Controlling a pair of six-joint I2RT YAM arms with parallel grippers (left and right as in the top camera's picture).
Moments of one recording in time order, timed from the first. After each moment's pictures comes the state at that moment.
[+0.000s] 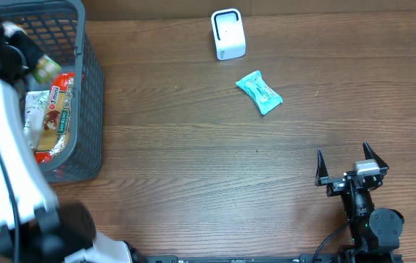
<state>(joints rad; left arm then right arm) 0.43 1.70 1.99 -1.00 0.05 -0.36 0.02 0.01 0.02 -0.03 -0.10 -0.13</state>
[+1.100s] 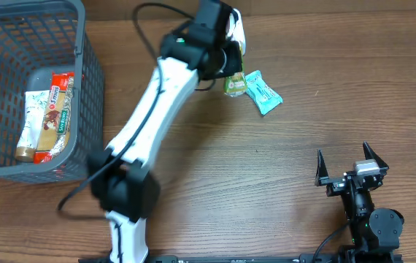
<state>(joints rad) -0.44 2.07 2.02 -0.96 0.12 -0.58 0.02 0.01 0.02 -0.03 -0.10 -0.13</state>
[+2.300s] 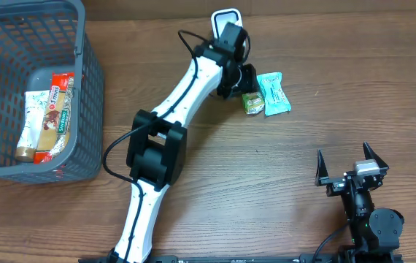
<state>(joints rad) -0.44 2.40 2.18 -1.00 0.35 -0.52 0.02 0.01 0.02 -0.03 -0.10 -0.13</state>
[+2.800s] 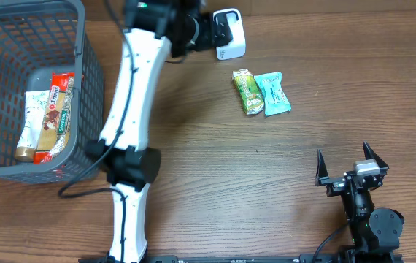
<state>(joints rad) -0.28 2.28 2.74 -1.46 0.29 -0.40 0.02 0.01 0.02 -0.03 -0.10 -0.13</state>
